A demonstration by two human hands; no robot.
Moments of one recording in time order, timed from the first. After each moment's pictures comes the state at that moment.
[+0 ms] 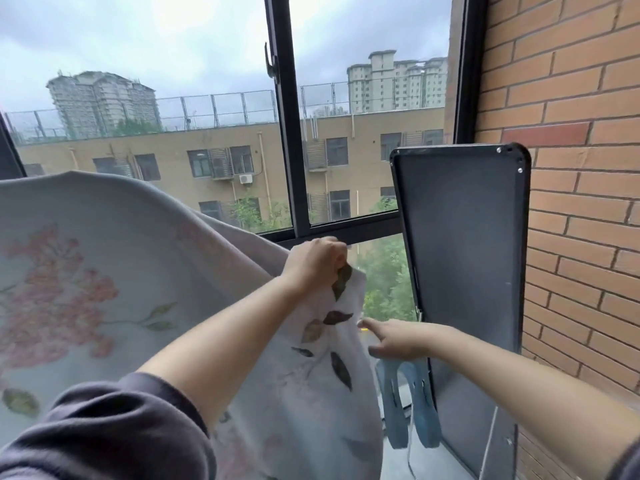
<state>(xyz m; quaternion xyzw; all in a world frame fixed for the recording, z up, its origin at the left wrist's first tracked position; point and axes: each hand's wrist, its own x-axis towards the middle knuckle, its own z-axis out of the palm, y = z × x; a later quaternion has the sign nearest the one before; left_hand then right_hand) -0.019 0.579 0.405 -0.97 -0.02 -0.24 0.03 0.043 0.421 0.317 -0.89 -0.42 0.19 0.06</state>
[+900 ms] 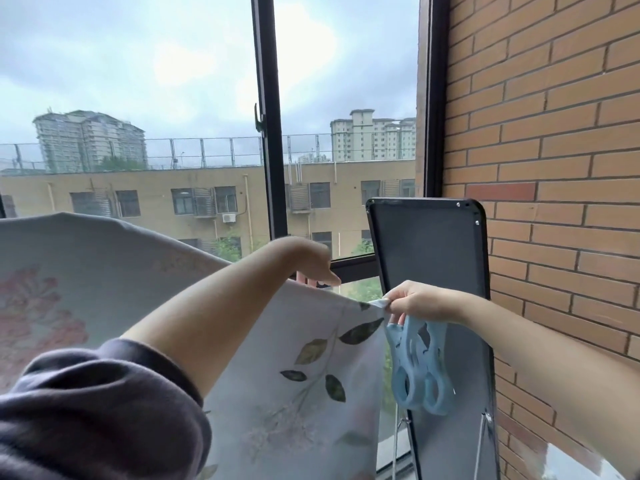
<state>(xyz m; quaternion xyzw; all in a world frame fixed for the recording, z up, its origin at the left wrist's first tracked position) -0.010 0.545 0.505 -0.99 -0.07 0.06 0.04 0.075 0.356 0.423 -0.87 -0.38 0.13 0.29</state>
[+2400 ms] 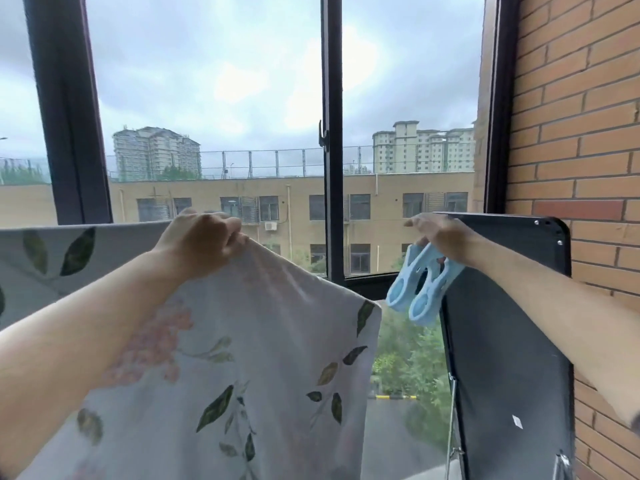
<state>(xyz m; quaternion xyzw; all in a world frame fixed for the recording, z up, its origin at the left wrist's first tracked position) -0.168 0.733 0.516 -0.88 -0.08 -0.41 0.24 0.048 0.427 0.518 -0.85 -0.38 -0.09 0.36</state>
